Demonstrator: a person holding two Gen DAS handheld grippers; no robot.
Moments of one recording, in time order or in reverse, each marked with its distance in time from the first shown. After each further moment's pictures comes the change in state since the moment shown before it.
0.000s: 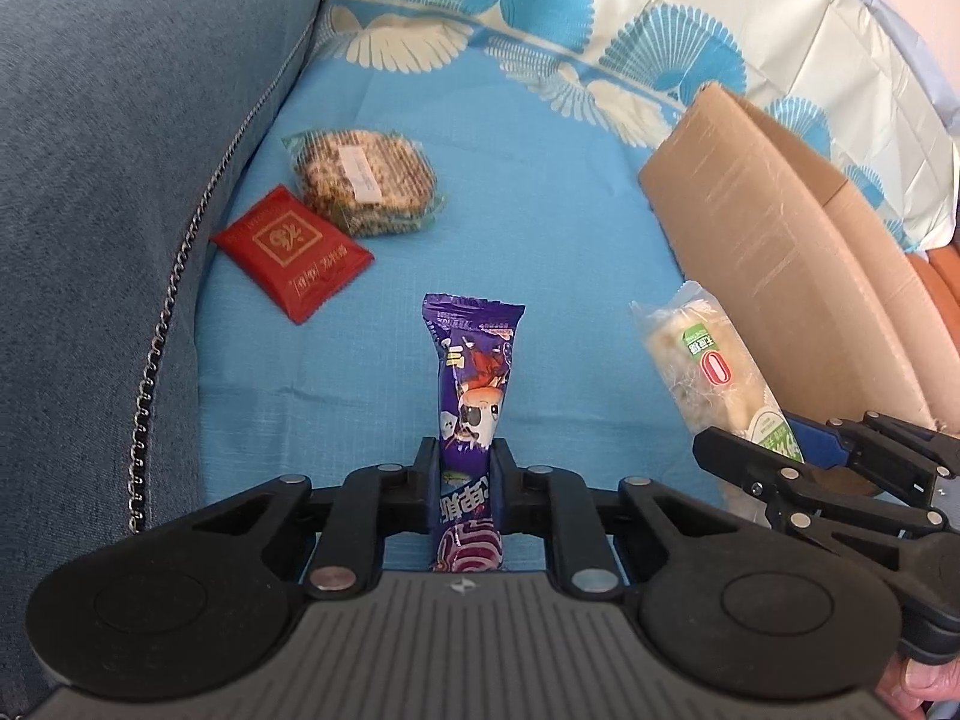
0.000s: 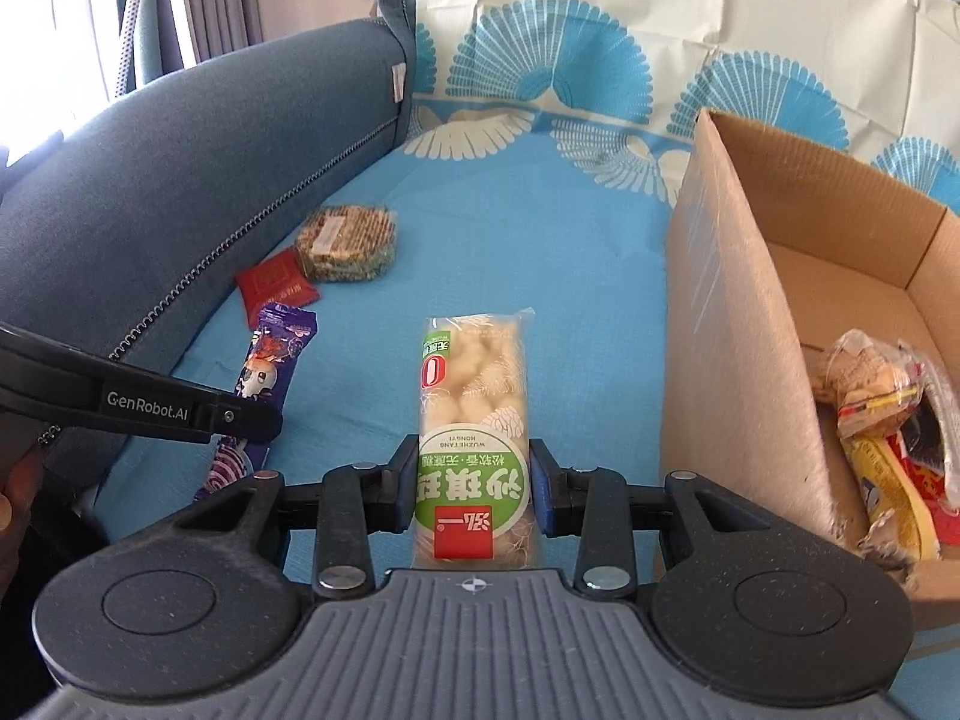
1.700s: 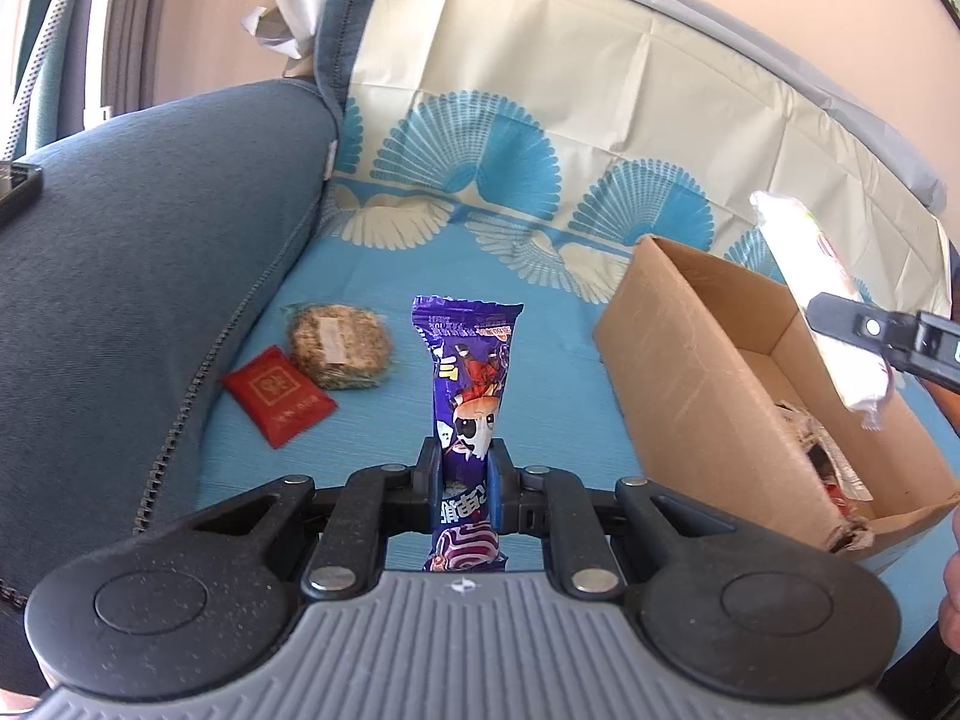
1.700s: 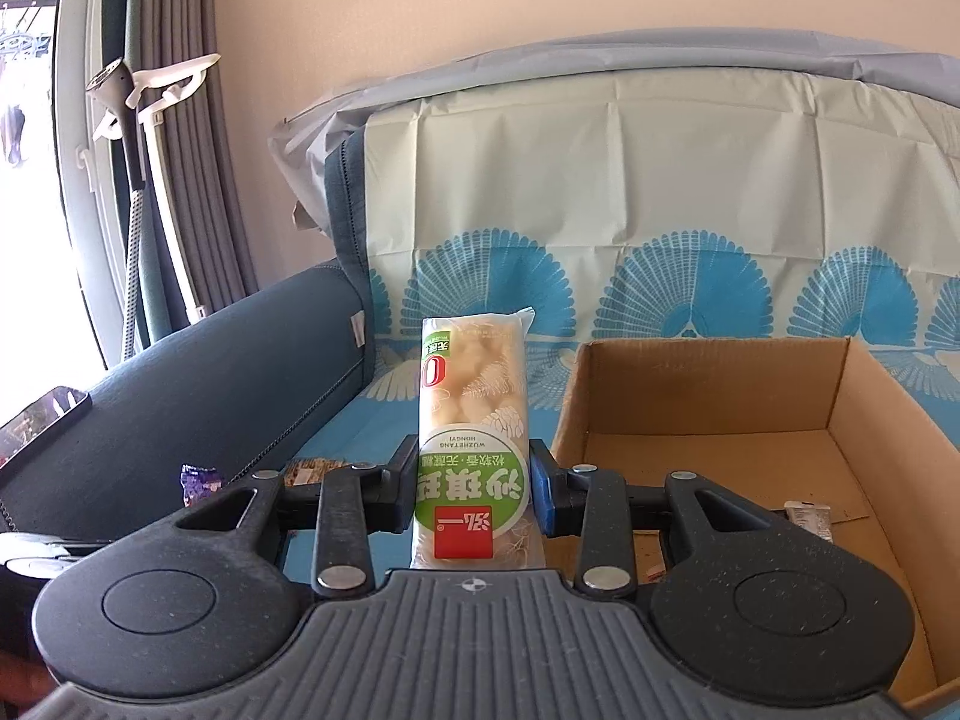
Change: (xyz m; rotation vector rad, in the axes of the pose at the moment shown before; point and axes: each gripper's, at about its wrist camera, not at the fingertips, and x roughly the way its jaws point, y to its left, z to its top) left arm -0.061 -0.070 -0.020 0.001 -0.347 0.065; right arm -0.096 -0.095 0.033 0.128 -0.391 0.046
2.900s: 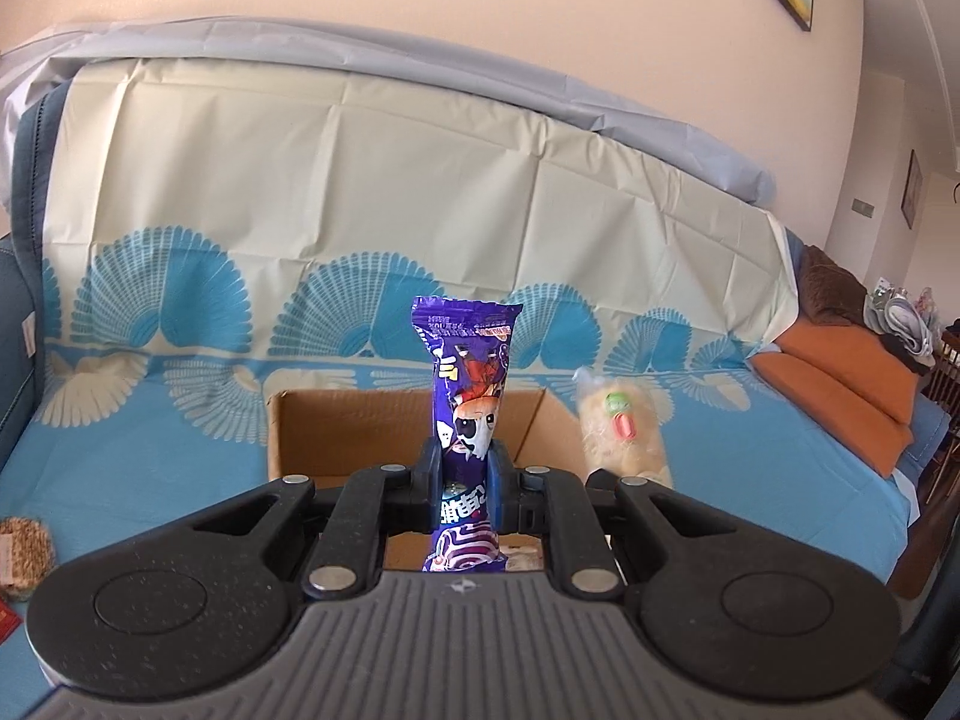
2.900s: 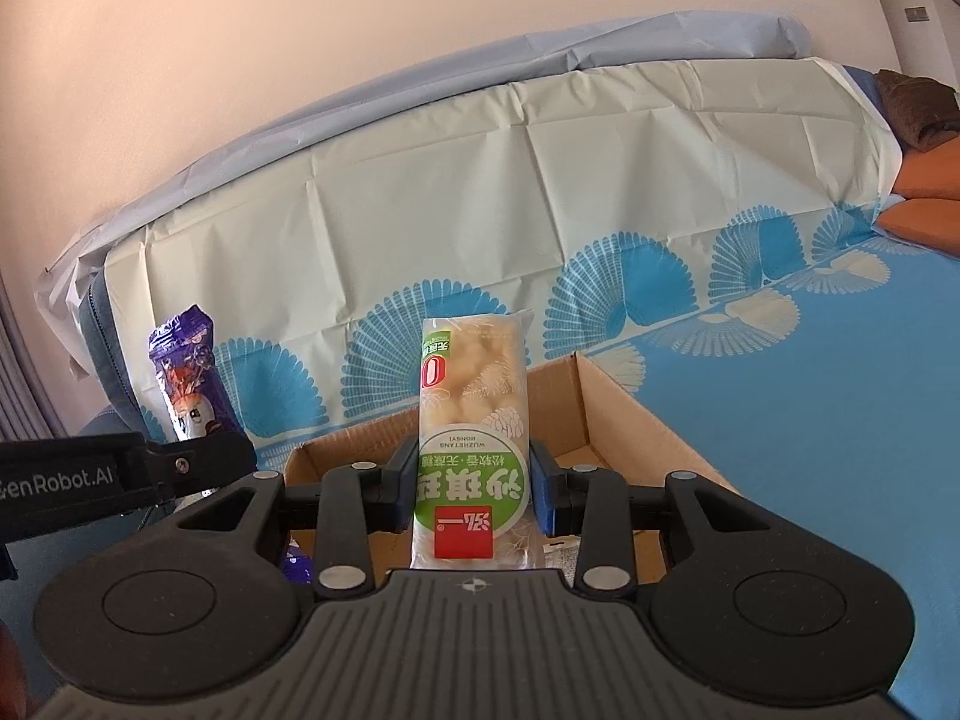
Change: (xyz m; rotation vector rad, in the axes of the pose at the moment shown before) left arm 0.030 -0.230 0.088 0.182 -0.123 -0.302; right arm -0.023 -0.124 0.011 0.287 -0.119 -0.366
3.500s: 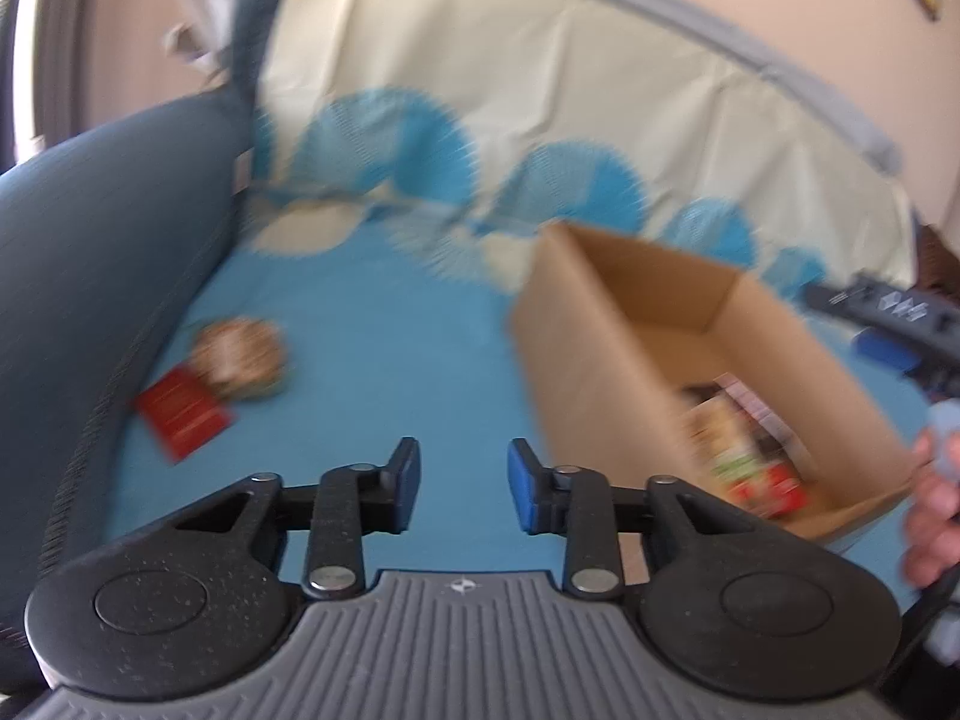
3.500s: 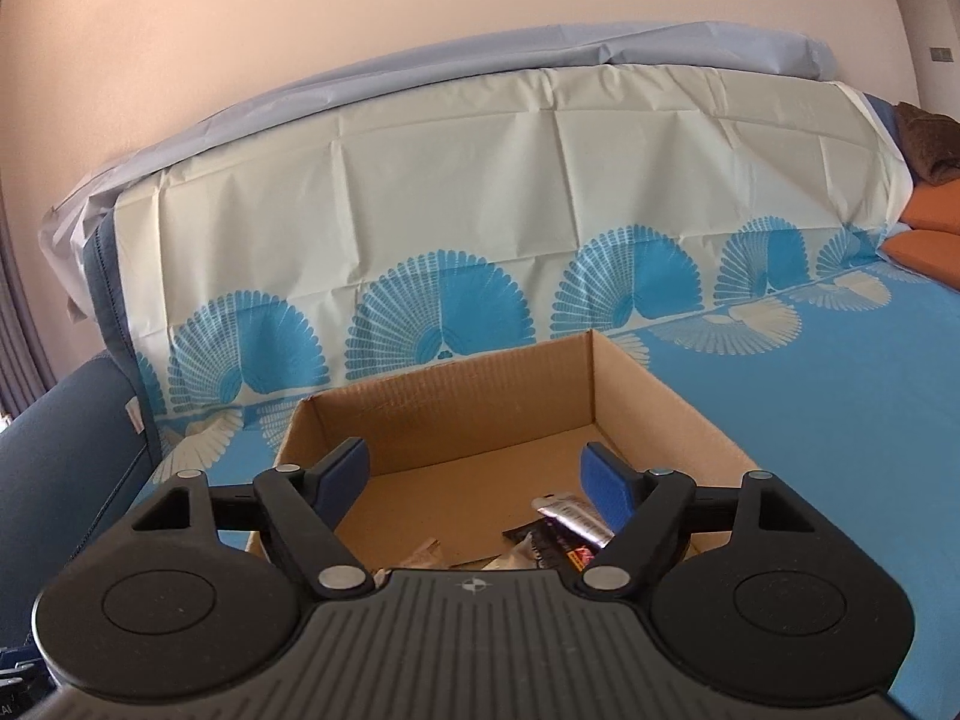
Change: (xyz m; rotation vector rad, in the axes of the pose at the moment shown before) left arm -0.085 0.148 -0.108 -0.126 0.174 0.266; right arm -0.001 0.033 -0.025 -0.116 0.035 -0.014
